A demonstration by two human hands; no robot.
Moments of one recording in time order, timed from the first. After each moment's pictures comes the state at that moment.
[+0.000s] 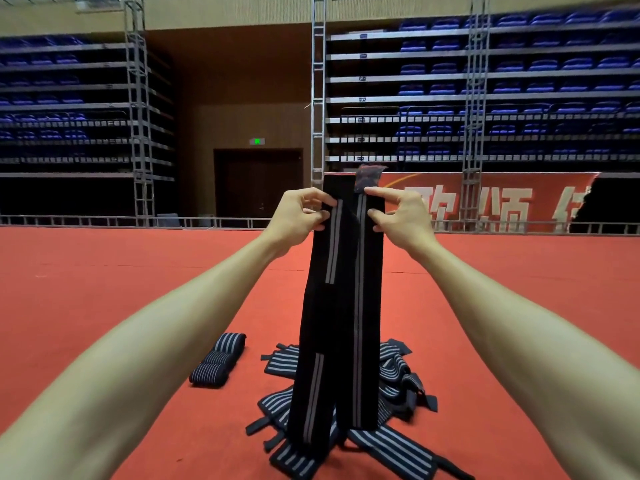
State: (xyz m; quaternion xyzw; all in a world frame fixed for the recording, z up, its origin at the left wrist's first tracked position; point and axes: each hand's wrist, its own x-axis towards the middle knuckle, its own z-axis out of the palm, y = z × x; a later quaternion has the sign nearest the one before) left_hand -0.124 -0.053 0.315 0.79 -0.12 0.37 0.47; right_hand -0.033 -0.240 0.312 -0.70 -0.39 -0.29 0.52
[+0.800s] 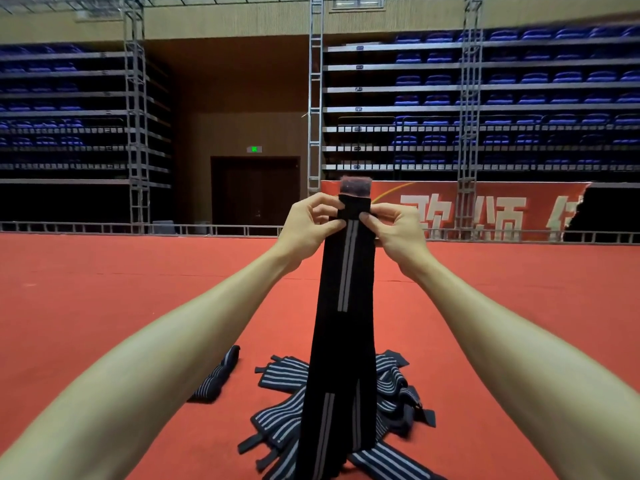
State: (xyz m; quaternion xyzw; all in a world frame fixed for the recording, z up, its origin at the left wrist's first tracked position) left_hand -0.116 -0.074 0.312 0.77 -0.17 0.39 0.48; right_hand -0.037 -0.235 0.305 -0.62 -0.42 -0.21 0.63
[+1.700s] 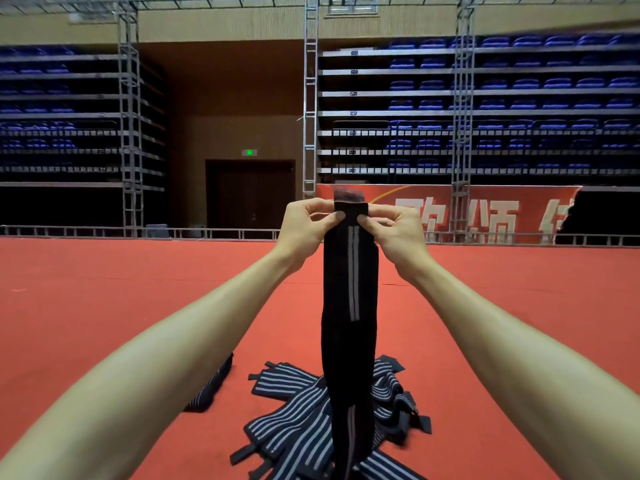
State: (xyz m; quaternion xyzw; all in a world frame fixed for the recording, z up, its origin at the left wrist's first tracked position) left_hand -0.107 -0.085 0.319 0.72 -0.17 0.40 0.54; right_hand -0.044 -0.242 0.312 -0.60 -0.42 -0.19 0.66
